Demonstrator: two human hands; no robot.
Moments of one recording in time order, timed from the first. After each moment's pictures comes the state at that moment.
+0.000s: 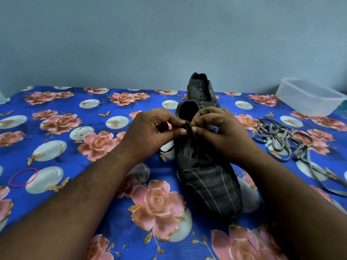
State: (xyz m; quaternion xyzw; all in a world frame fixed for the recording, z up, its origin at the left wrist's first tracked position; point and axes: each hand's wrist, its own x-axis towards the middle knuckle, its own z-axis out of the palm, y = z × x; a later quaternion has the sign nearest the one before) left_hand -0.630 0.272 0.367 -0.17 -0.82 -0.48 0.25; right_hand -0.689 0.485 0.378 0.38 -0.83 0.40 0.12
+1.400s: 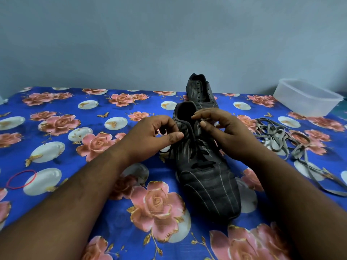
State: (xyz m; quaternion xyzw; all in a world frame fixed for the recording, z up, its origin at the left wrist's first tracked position) left_hand -0.631 0.264 0.366 -0.17 -0.87 -0.45 0.13; right_hand -0.700 0.500 0.376 0.40 -0.81 0.43 0.08
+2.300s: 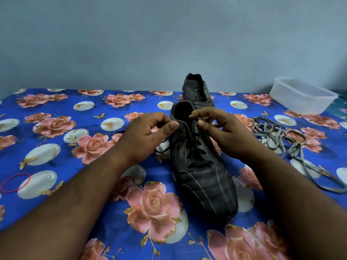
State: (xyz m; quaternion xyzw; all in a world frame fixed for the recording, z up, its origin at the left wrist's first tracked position) left_hand -0.631 0.266 0.367 -0.14 -0.88 -0.41 0.21; right_hand -0.699 0.502 0.378 0.39 -0.80 0.45 0.06
